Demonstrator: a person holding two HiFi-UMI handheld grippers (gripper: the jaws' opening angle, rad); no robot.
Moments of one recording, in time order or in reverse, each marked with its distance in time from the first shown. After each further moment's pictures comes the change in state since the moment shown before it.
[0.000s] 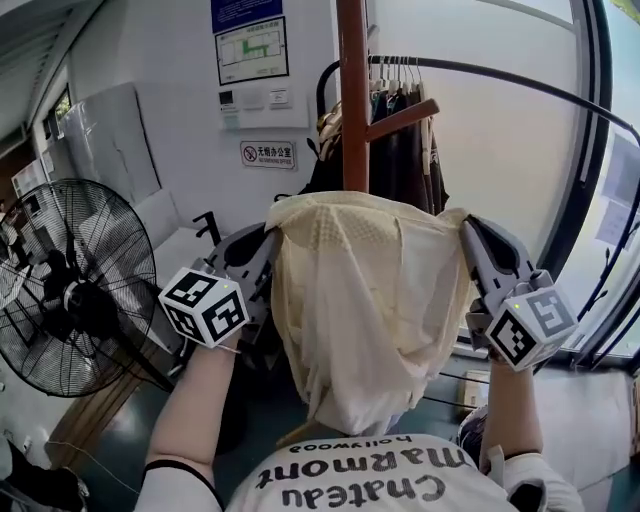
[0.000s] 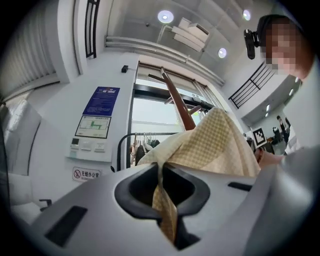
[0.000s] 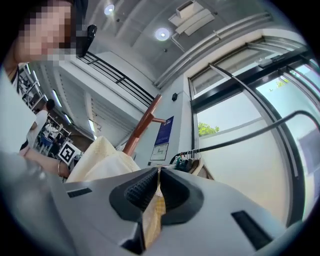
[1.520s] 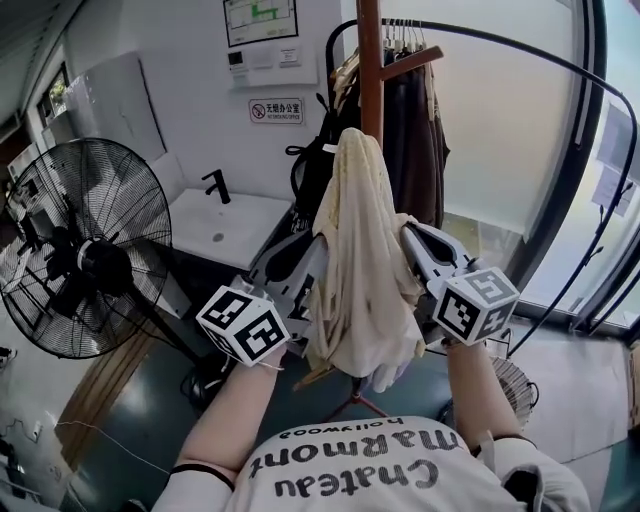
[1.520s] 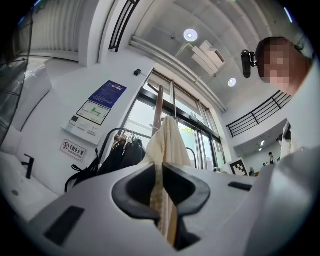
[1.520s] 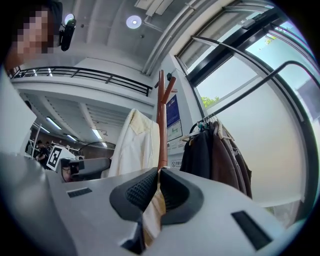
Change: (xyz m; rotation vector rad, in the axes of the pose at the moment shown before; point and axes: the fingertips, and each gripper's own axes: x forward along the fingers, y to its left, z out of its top) left arm -0.087 -0.107 -0.025 -0.286 -0.099 -0.115; right arm -0.019 0.131 -0.079 0.287 0.170 0.119
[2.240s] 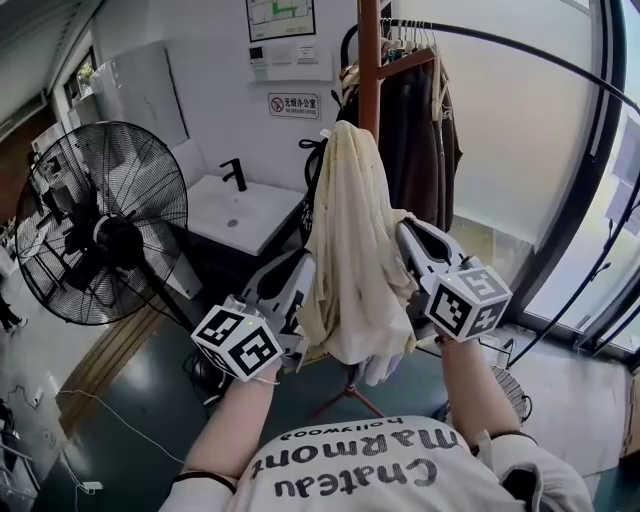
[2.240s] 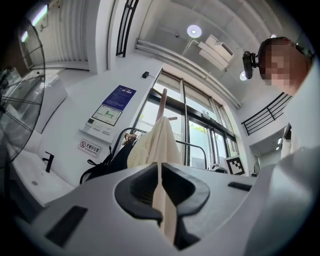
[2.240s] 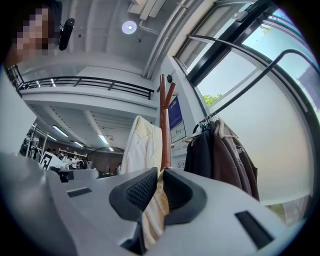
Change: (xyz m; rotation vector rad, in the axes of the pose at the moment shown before) left arm -0.033 -0.033 -0.022 -0.023 -0.007 0.187; right arm -0.019 -0.006 0.004 0.046 -0.024 0.080
